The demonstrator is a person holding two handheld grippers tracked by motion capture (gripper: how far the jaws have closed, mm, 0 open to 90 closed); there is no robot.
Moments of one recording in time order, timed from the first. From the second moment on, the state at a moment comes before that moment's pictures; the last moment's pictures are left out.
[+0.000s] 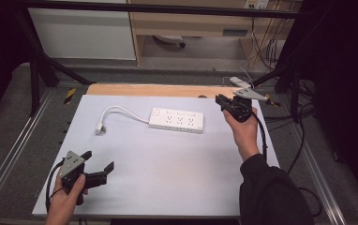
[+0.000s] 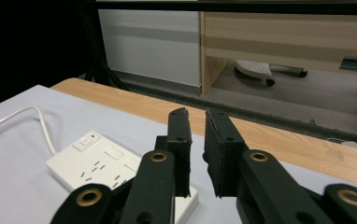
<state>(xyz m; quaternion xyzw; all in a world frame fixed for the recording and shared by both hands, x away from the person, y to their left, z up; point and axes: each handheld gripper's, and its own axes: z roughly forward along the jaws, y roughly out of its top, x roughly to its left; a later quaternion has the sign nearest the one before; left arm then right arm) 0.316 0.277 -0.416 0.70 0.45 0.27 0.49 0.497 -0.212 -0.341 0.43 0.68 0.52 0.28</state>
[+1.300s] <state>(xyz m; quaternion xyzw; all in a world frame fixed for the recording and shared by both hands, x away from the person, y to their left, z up) 0.316 0.277 -0.415 0.70 0.44 0.27 0.49 0.540 -0.182 -0.380 0.45 0.69 0.50 0.28</state>
